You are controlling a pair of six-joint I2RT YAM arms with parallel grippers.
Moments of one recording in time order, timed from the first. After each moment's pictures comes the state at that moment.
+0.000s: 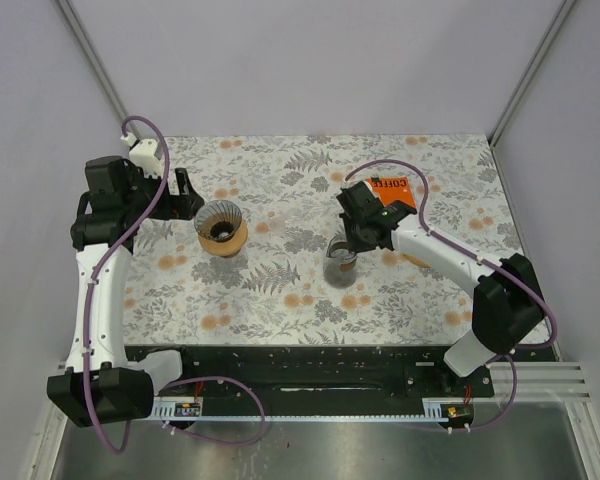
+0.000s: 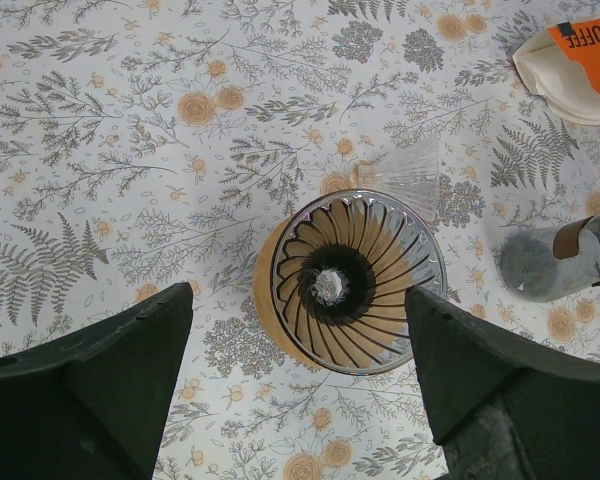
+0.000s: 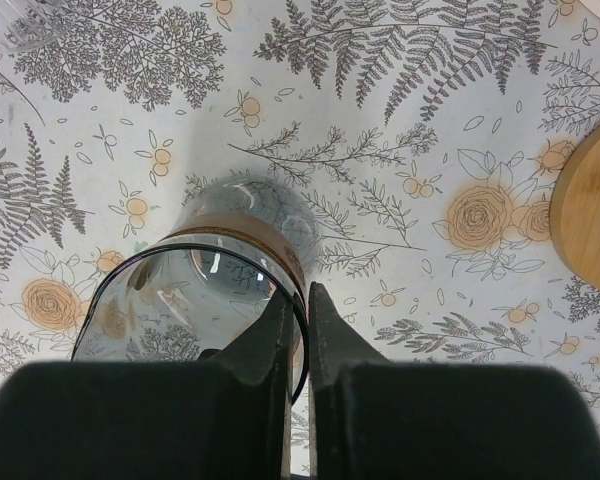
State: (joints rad) left arm 0.14 1.12 1.27 -0.72 0.46 0.04; right arm 0.65 1.59 1.23 -0.67 0.21 0.39
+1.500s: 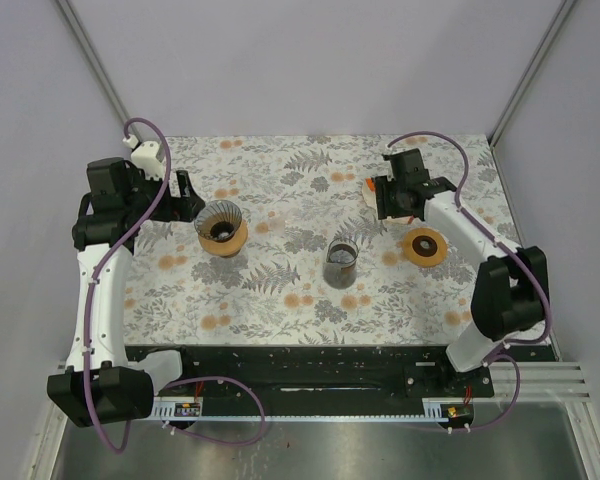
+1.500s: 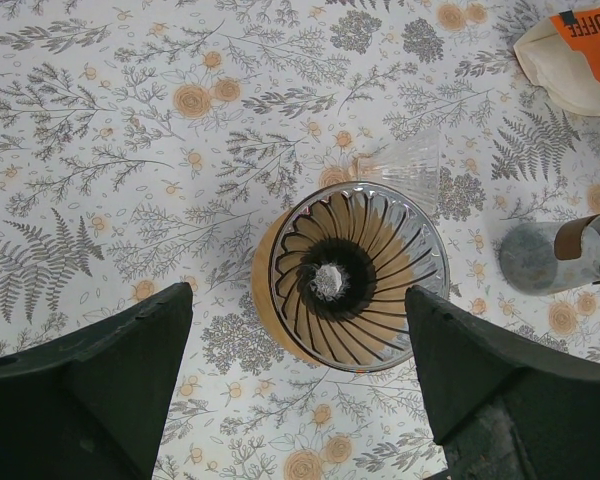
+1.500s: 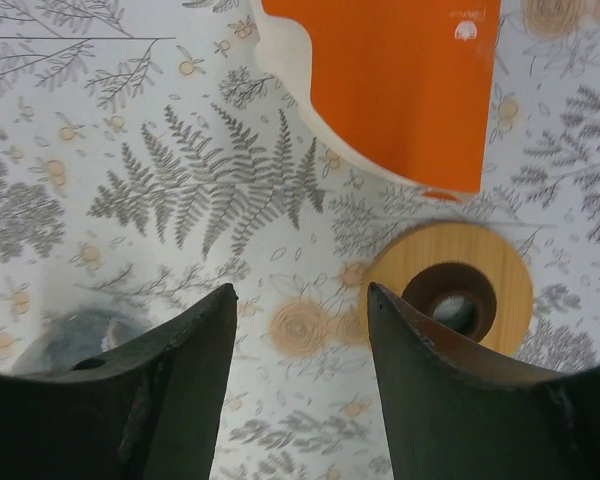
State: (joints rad) left arm 0.14 1.12 1.25 -0.71 0.46 0.05; right arm 0.31 1.59 1.30 -0.58 0.12 0.16
